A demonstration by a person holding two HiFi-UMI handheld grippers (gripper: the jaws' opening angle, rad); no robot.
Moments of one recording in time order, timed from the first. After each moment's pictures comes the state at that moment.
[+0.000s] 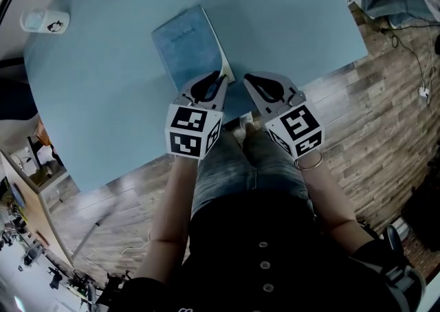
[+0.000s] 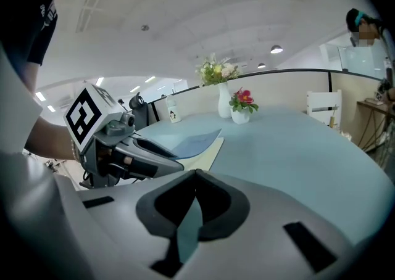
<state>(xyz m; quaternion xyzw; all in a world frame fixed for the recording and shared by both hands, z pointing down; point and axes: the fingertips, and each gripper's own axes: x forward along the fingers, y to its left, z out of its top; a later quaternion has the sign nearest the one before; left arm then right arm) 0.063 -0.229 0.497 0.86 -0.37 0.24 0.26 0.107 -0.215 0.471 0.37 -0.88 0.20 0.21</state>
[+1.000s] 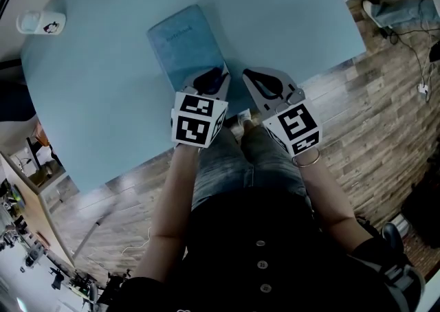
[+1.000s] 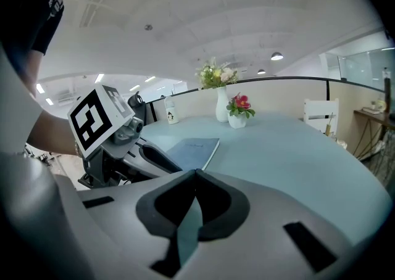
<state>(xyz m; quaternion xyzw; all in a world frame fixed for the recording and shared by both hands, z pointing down) 0.075 -0.228 0.522 0.84 -0.34 0.31 0.27 0.114 -0.220 0.468 0.38 -0.88 0.17 0.21</state>
